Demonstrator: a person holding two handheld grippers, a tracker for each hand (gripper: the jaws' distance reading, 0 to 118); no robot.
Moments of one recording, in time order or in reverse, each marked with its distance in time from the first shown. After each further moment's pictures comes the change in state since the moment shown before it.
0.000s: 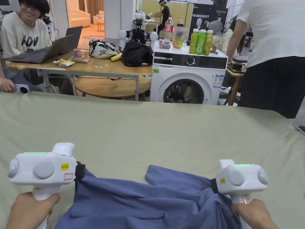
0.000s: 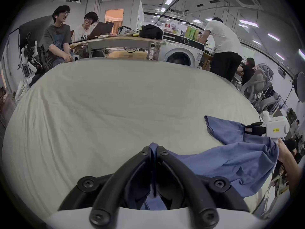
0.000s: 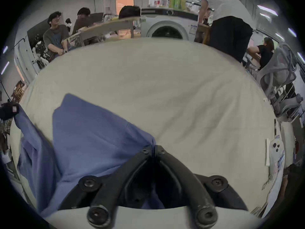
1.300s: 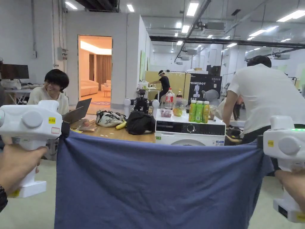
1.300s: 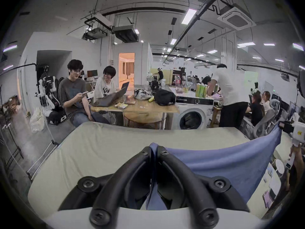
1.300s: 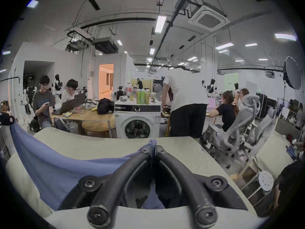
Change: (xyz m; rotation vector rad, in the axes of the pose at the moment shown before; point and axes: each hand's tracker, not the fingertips) left arm -0.013 0.256 0.154 0.416 0.139 -0.046; right arm 0.041 0.203 0.257 0.663 -0.219 -0.105
